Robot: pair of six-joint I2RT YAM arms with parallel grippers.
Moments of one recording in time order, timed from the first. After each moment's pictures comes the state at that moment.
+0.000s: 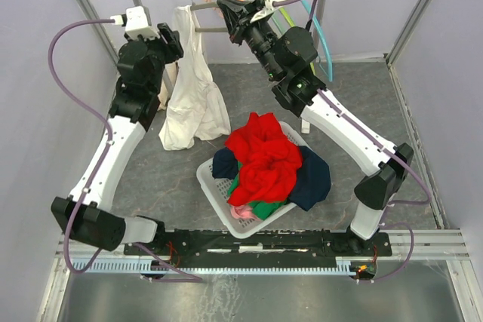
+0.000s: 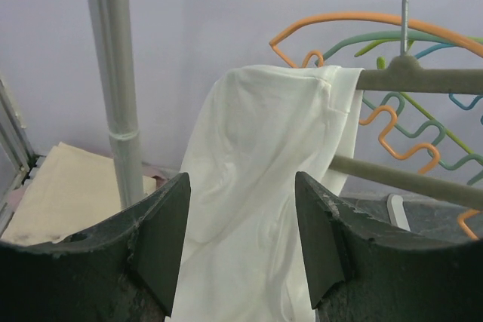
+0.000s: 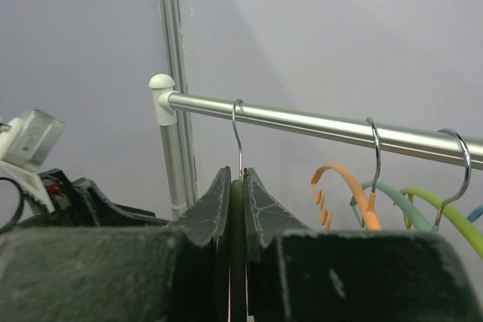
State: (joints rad) left arm -0.27 1.30 1.41 0.00 -0.27 -0.18; right arm 0.78 1.78 1.95 0.37 0.09 -0.03
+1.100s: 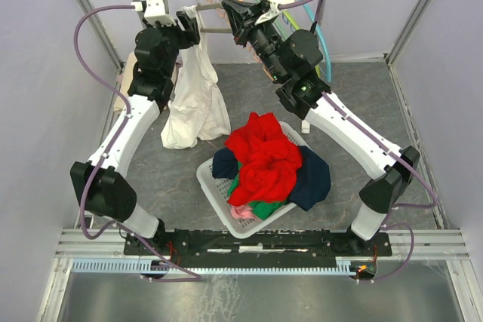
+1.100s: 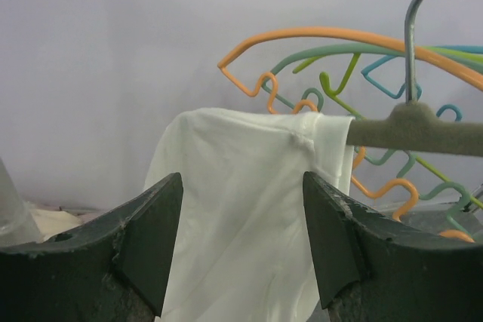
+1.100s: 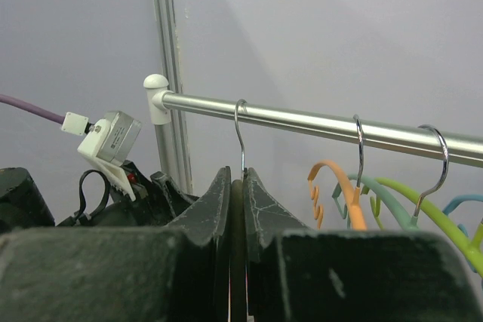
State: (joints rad) left arm -0.26 1.56 1.54 0.20 -0.12 -0.18; right arm 0.78 1.73 1.89 0.38 0.10 -0.04
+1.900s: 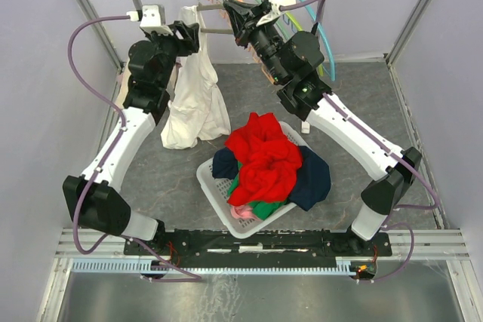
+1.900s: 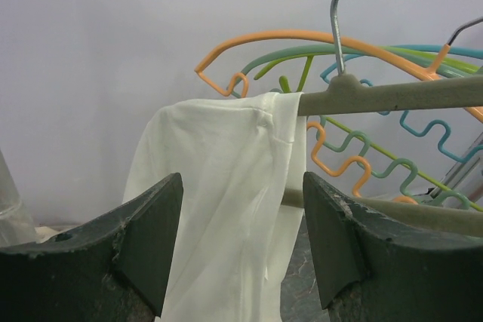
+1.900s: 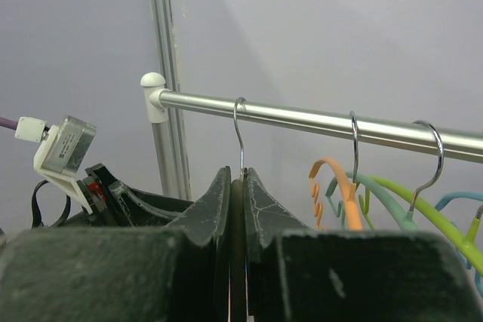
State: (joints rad) left arm -0.26 1.44 1.39 0.29 -0.05 -0.18; right arm 0.78 1.72 1.87 0.39 0.11 -0.04
